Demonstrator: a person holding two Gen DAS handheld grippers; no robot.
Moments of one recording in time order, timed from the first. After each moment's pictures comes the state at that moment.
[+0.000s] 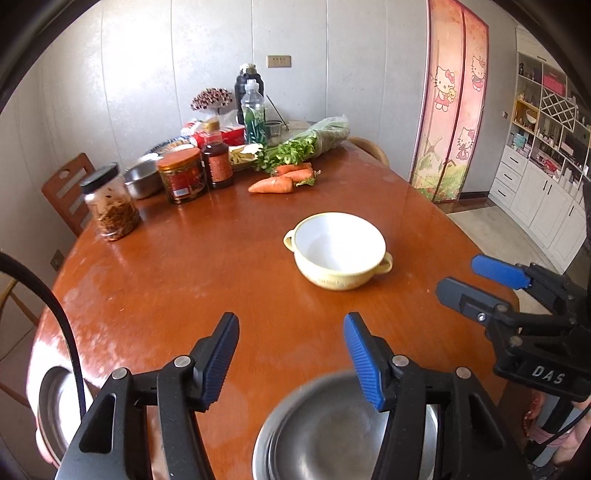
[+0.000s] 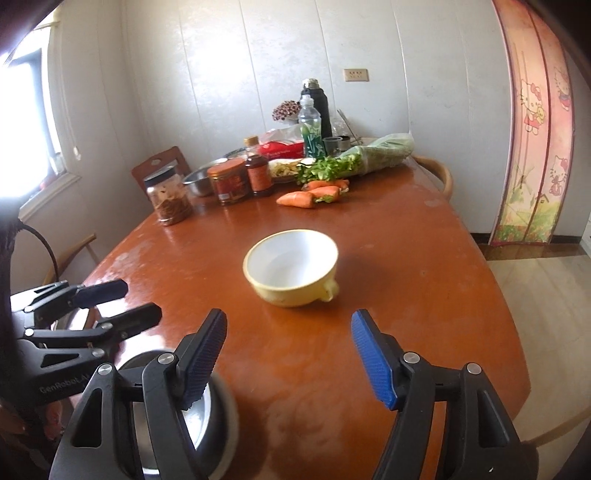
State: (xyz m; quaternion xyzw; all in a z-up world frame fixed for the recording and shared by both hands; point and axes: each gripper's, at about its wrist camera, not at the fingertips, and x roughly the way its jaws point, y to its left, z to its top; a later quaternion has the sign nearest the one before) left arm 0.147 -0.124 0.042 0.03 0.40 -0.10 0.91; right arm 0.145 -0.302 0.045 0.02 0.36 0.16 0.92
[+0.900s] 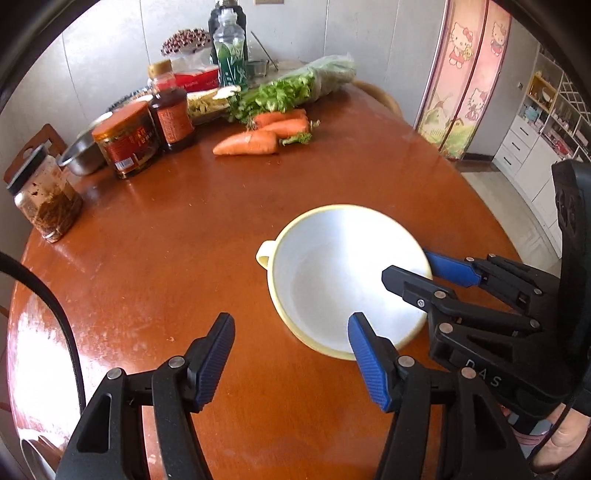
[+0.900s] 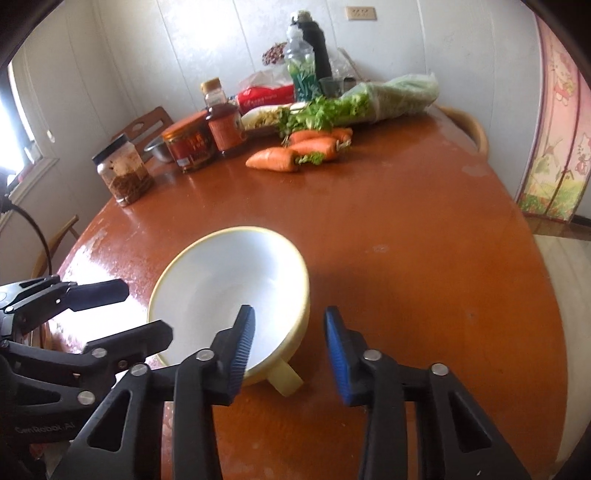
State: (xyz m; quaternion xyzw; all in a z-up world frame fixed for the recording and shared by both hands) left arm 0.276 -0.160 -0.014 0.04 0.51 -0.10 0.85; right arm 0.291 -0.304 -0.027 0.02 0.45 0.18 0.87
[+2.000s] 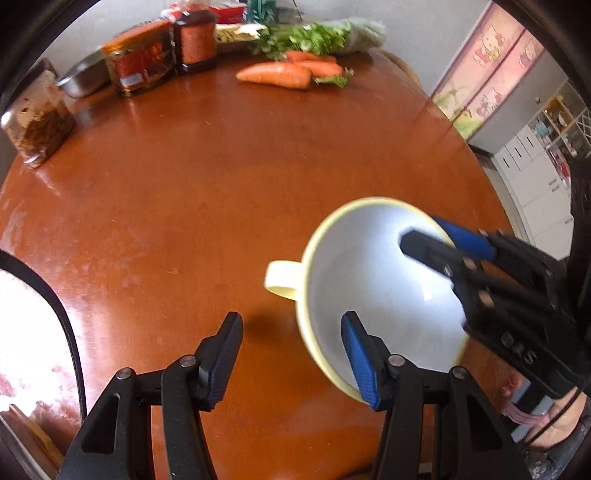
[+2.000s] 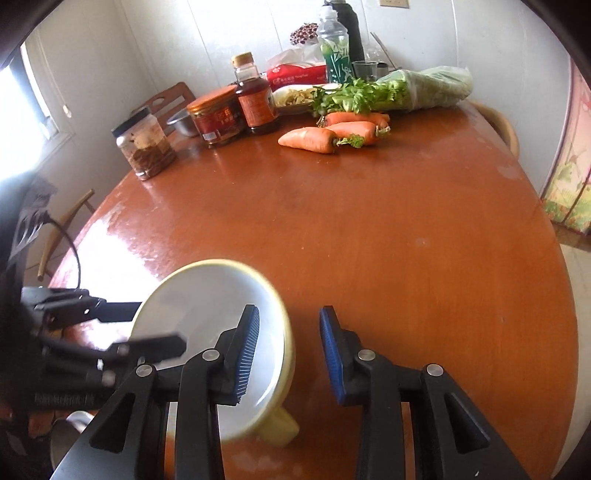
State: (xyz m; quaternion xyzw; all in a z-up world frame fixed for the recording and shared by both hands) left arm 0.277 -0.116 -0.044 -0.03 0.60 -0.12 0.79; right arm 0.295 -0.278 -0.028 0.00 0.48 0.22 0.85
